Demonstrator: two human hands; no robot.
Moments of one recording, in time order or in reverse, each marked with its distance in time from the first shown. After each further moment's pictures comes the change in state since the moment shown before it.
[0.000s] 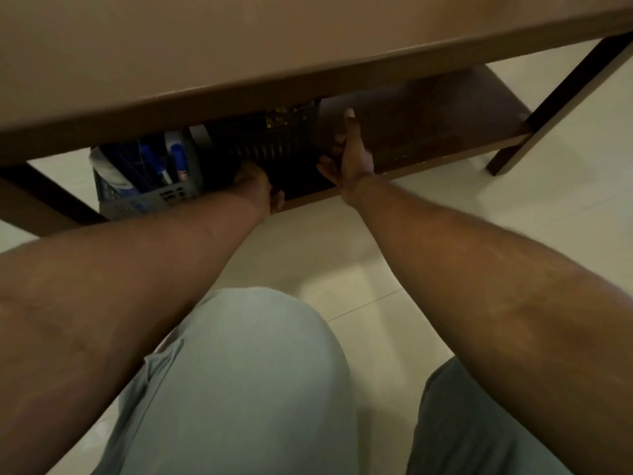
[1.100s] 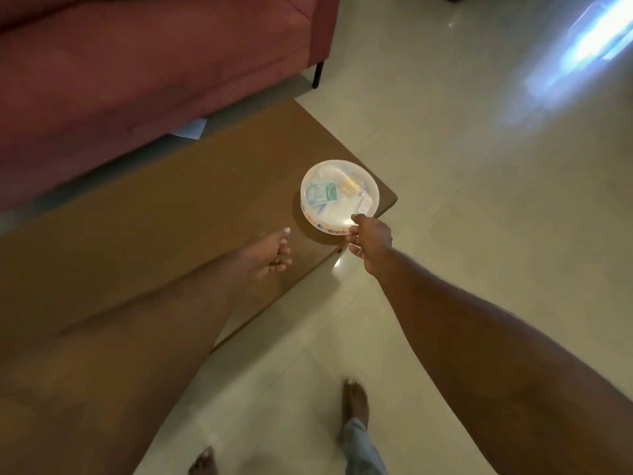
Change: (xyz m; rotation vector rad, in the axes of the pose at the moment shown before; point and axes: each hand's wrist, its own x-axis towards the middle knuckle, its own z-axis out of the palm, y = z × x) left_hand -0.335 0.310 0.267 0.588 -0.589 -0.102; right_hand -0.161 -0.488 -0.133 -0.056 0.652 0.120
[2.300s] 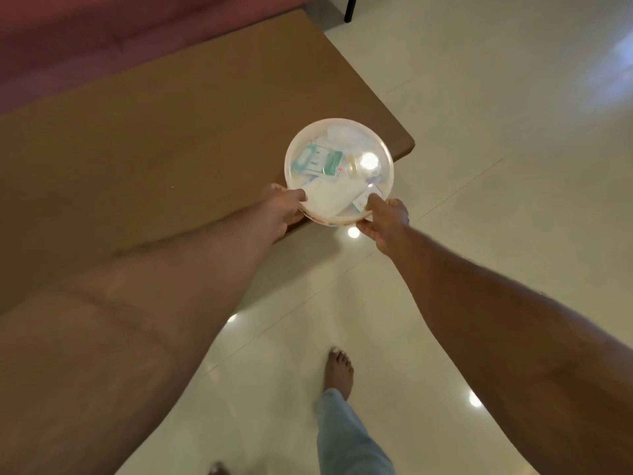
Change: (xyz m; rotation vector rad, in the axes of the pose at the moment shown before) left_hand 0.098 -0.067 0.110 -0.287 0.337 0.052; right_hand 0.119 0.094 -0.078 0.052 -0.115 0.069
